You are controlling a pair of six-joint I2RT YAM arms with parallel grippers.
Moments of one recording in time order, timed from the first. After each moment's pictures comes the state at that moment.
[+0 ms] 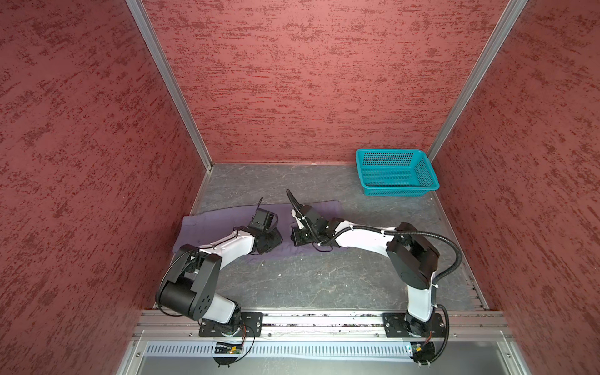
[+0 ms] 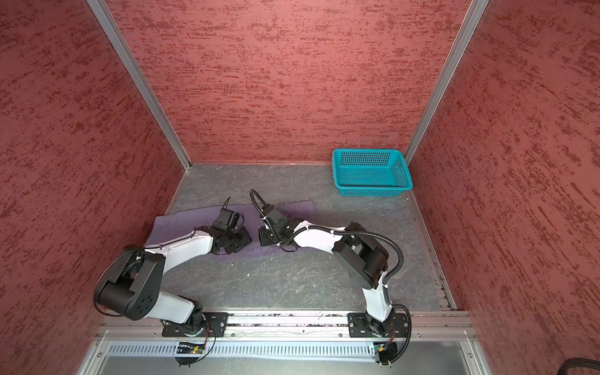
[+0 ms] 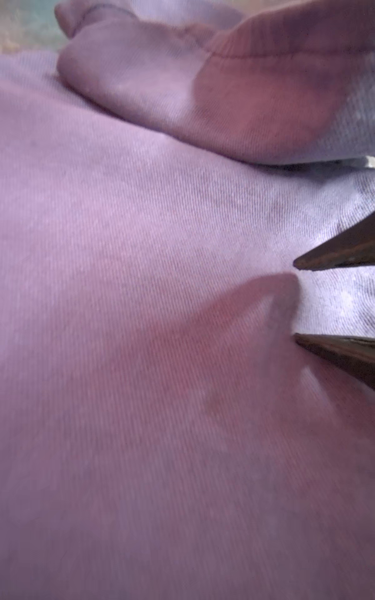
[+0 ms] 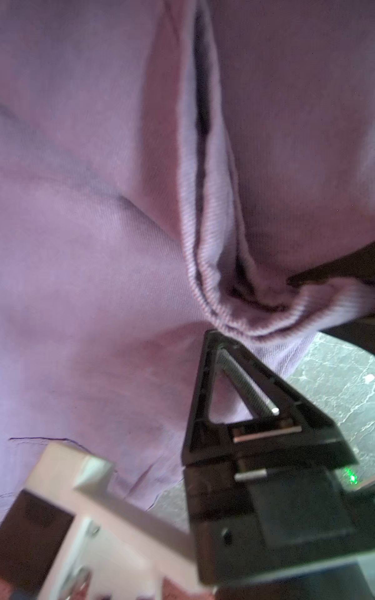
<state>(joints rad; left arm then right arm) -0.33 1.46 0.68 -0.34 0.11 -0.88 0.92 1.95 1.31 -0.23 -0.13 0.59</state>
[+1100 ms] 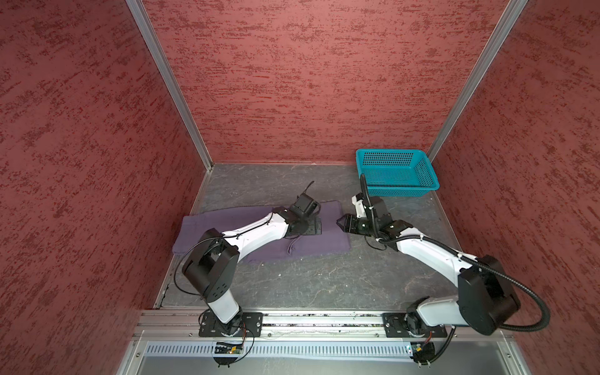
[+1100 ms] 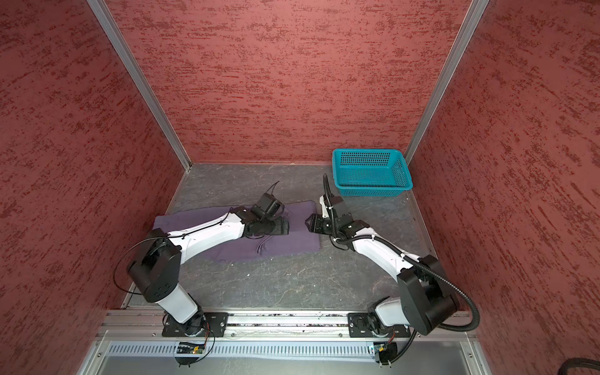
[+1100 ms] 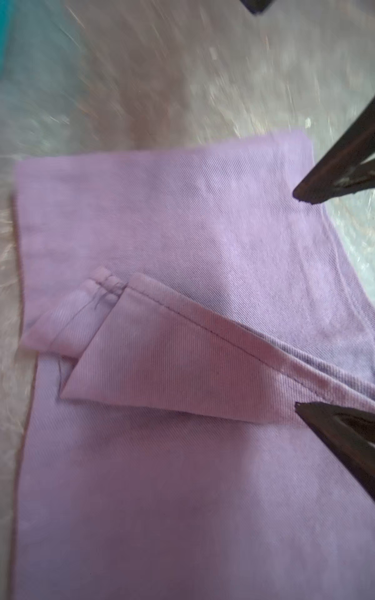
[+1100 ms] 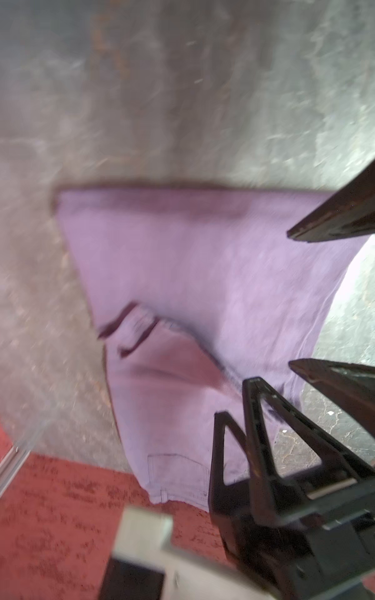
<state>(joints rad) -0.73 1.71 1.20 -0.58 -0.12 -0.62 0.46 1.39 0.80 -0.18 -0.28 0.63</state>
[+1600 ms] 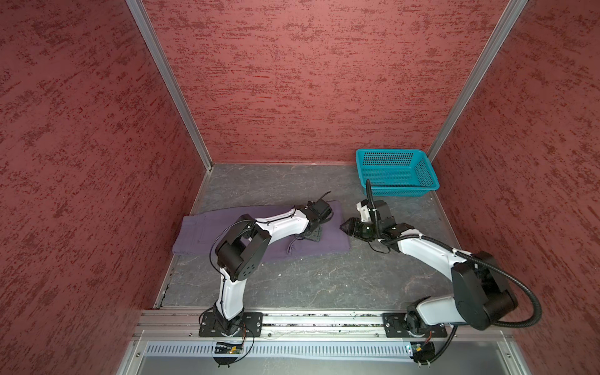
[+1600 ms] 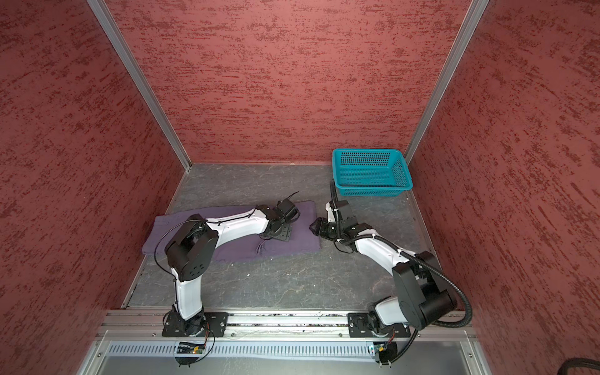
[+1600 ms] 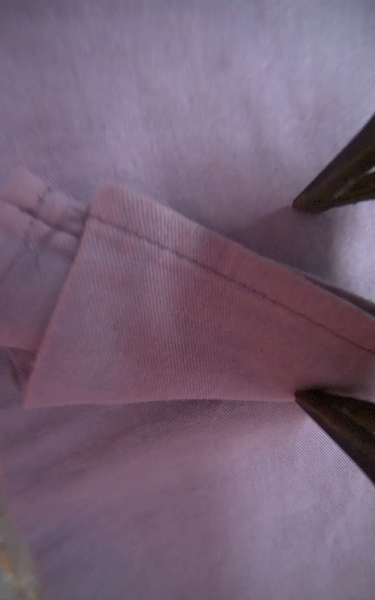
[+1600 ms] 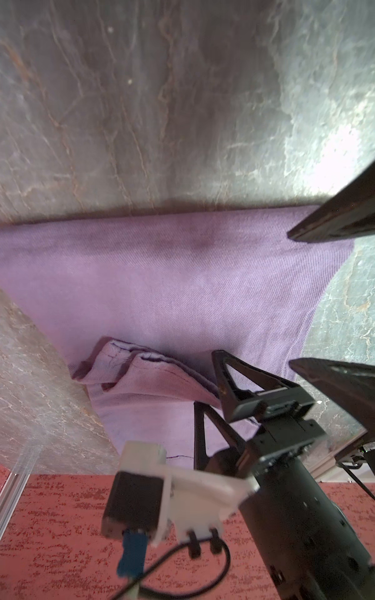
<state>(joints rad) -0.75 1.96 1.34 -0.73 -0.32 -0.53 0.41 1.43 0.76 -0.15 -0.38 0.70</state>
